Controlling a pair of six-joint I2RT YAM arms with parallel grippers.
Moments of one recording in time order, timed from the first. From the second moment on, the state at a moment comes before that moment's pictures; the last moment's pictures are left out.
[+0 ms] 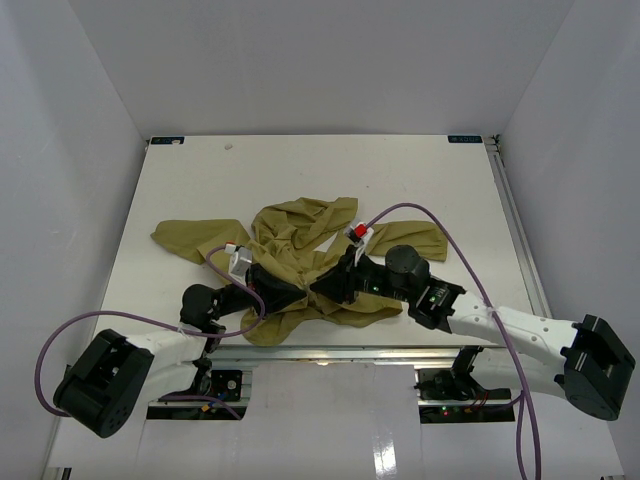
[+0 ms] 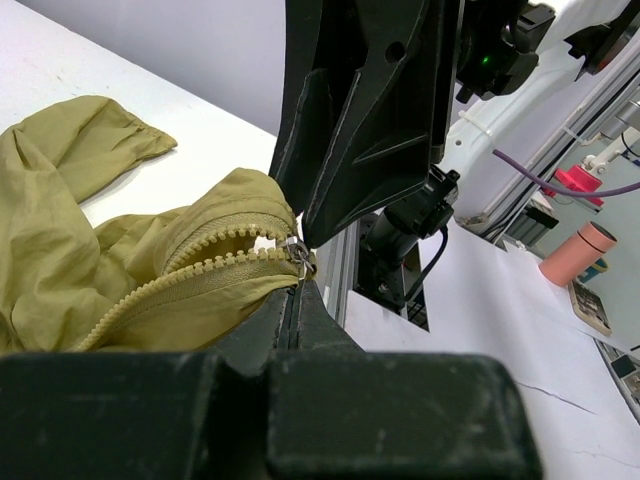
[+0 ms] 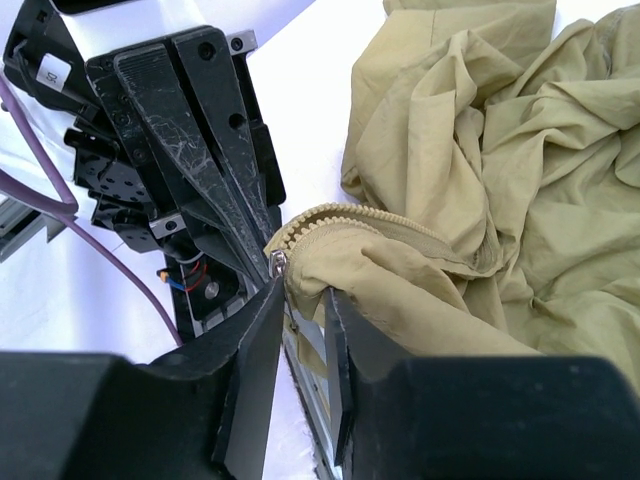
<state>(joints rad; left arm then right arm) -0.50 1.09 0.06 1.38 0.81 -0.69 0.99 1.07 0.60 0.33 -0.29 0.44</state>
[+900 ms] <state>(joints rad) -0.50 1.09 0.06 1.38 0.82 -0.69 1.03 0.96 0.85 -0.13 -0.16 0.35</state>
